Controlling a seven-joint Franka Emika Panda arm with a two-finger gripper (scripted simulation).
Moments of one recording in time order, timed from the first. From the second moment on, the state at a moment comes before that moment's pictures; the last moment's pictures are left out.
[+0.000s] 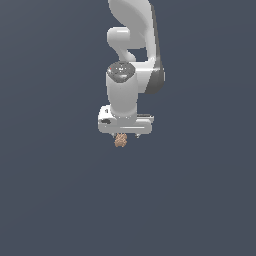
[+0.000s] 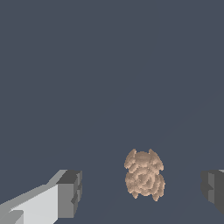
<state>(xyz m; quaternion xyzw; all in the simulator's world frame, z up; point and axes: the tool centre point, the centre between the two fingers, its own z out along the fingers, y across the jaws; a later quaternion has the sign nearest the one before) -0.013 -0.009 0.159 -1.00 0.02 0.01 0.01</state>
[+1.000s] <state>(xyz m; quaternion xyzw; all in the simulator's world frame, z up) -0.066 -0.036 0.096 -1.00 -0.01 0.00 0.00</state>
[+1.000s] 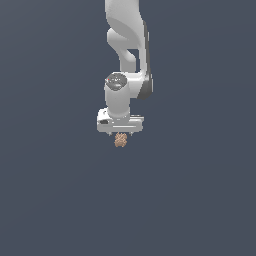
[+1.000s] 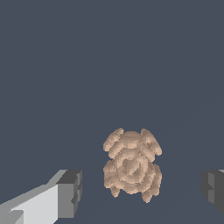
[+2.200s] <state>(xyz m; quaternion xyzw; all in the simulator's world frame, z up) -0.075 -0.038 0.040 -1.00 -0.02 0.00 0.00</state>
